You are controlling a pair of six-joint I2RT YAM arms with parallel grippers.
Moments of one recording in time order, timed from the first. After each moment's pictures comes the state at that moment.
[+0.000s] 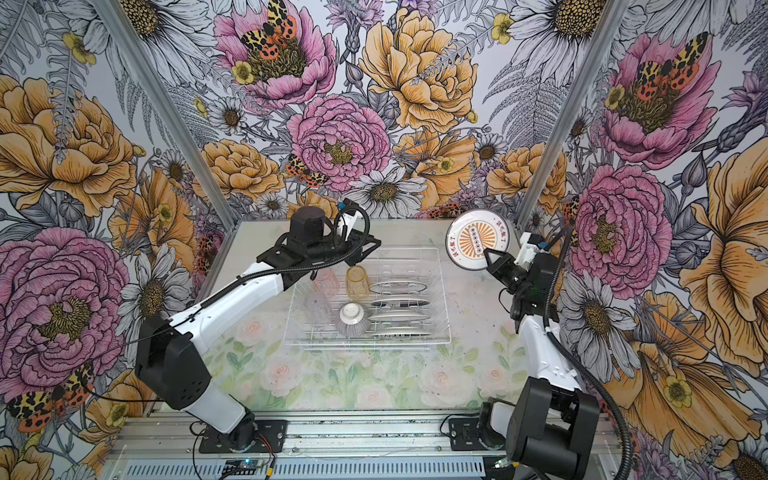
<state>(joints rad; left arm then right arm) -0.55 1.58 1.40 -0.17 0.42 -0.10 -0.35 1.19 0.76 0.09 -0.65 0.64</state>
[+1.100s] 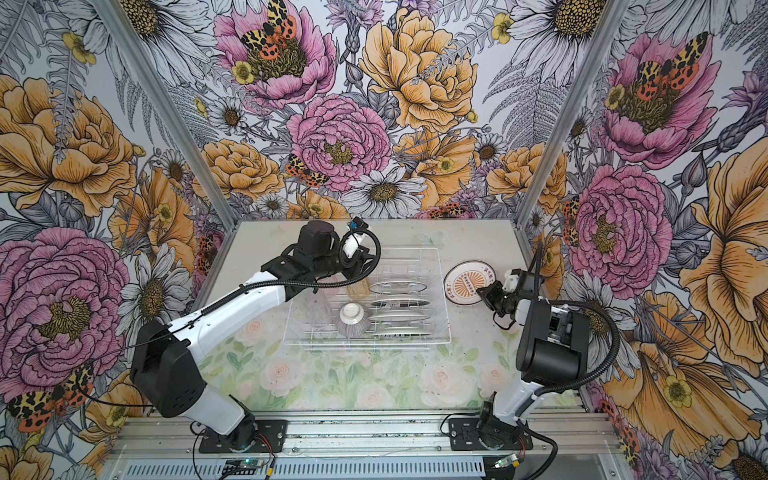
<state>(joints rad) -0.61 1.57 1.33 -0.24 0.25 0.11 -0.39 1.69 0.75 0.05 -0.69 0.54</state>
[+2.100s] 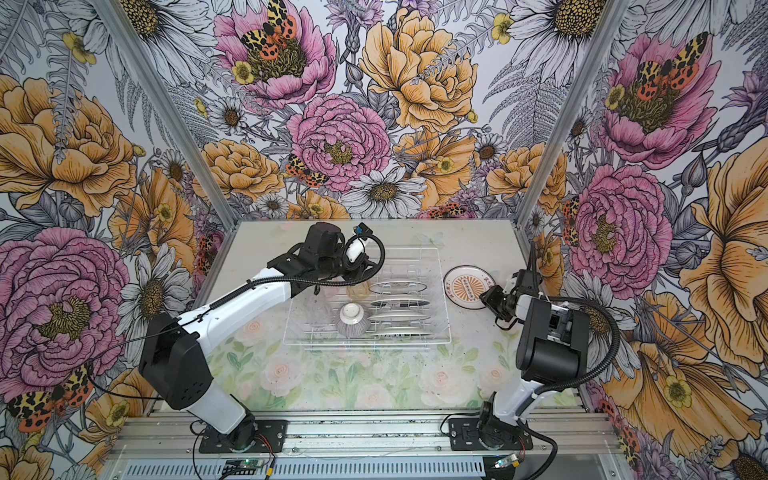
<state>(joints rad) -0.62 1.62 1.37 -0.36 0.24 0.13 -0.39 1.69 0.81 -0.16 -0.48 0.40</state>
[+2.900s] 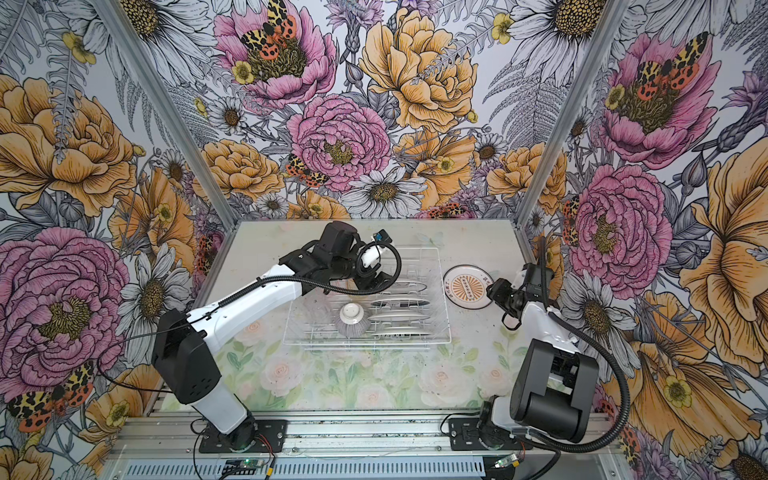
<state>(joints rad) -0.71 1.68 1.50 -0.48 0.25 0.30 -0.39 1.38 0.81 -0.35 -0.41 0.36</state>
